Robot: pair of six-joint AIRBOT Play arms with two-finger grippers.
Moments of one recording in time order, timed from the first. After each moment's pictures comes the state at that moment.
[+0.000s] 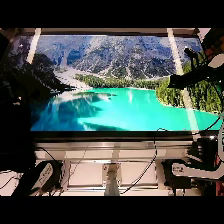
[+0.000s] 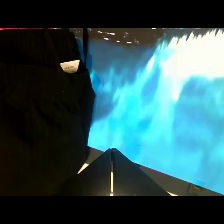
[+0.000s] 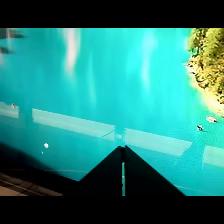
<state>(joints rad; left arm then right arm) 0.32 -0.88 1.24 1.66 -1.39 -1.51 -0.19 -1.42 1.42 -1.18 1.39 1.31</state>
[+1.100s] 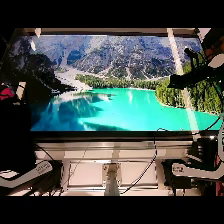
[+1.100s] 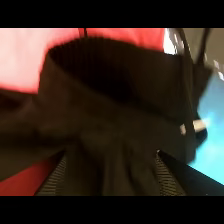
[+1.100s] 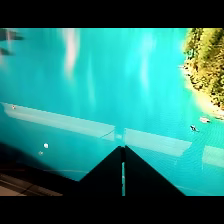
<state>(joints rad) 0.69 -1.24 1.22 1.67 -1.07 -1.50 -0.19 -1.42 1.42 -1.18 1.39 1.31</state>
